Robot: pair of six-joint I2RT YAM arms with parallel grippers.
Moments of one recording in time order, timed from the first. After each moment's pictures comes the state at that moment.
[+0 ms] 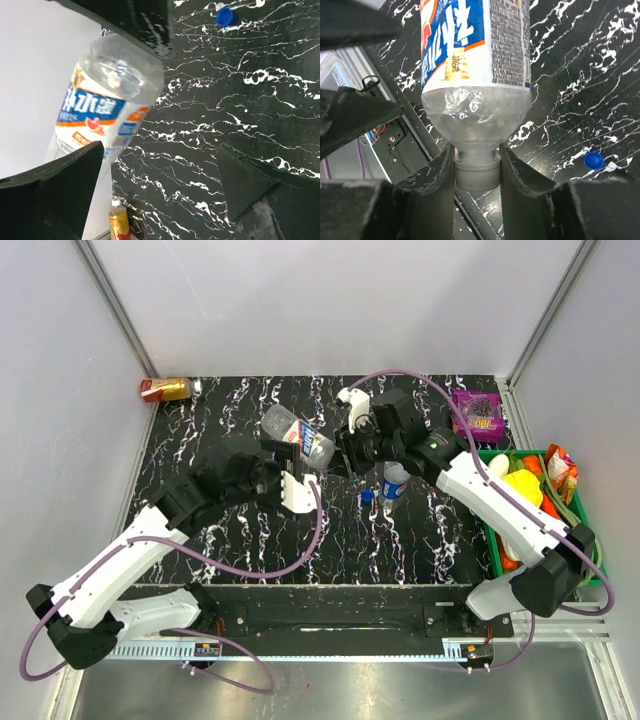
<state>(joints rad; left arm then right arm) -0.79 1.04 1.19 -0.72 0.10 1.05 0.68 1.45 1.45 -0.60 -0.39 0.20</state>
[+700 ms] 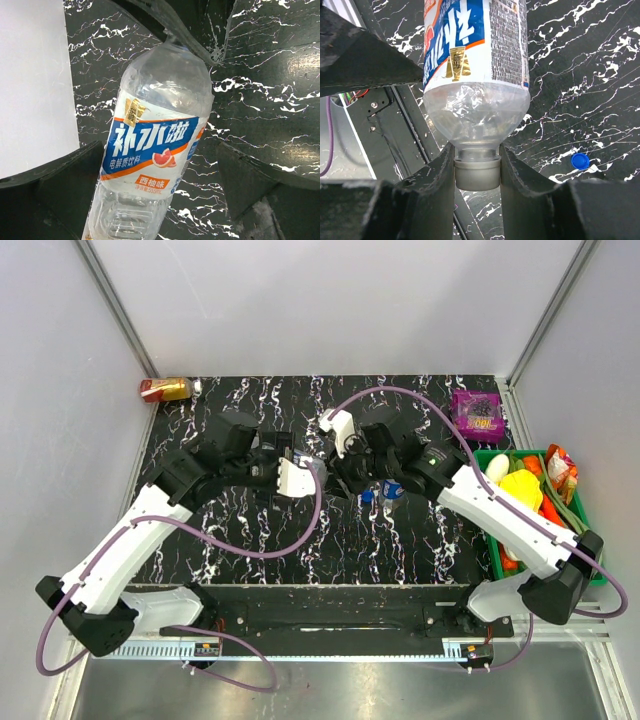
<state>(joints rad) -0.67 1.17 1.40 -0.93 0.36 1.05 0.83 1.39 1.45 -0.68 -0.29 -0.01</state>
